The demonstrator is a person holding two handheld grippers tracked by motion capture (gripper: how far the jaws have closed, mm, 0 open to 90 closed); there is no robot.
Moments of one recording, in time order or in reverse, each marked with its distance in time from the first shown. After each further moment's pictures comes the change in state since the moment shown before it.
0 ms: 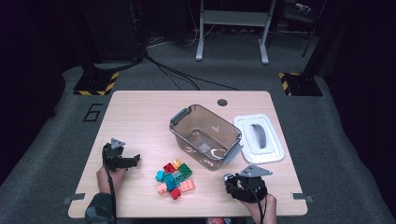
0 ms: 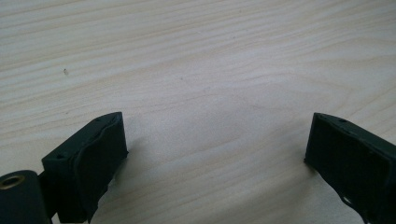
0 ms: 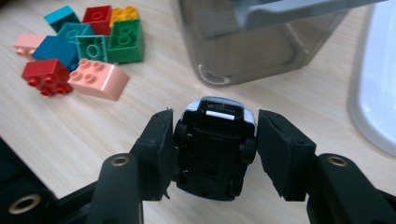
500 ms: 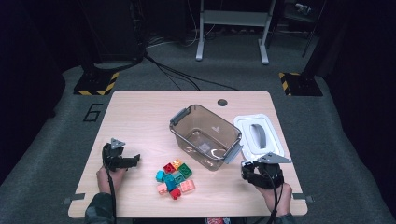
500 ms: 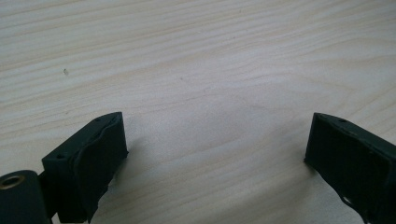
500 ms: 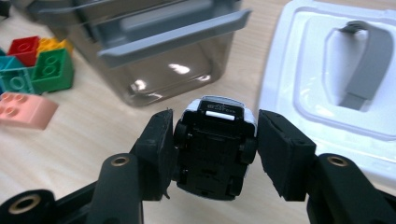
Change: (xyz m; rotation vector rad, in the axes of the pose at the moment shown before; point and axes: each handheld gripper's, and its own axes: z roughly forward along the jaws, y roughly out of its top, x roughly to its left) left arm 0.000 0.000 0.000 0.001 0.000 -0.001; right arm -0.056 0.012 -0.015 -0.040 -0.117 0.072
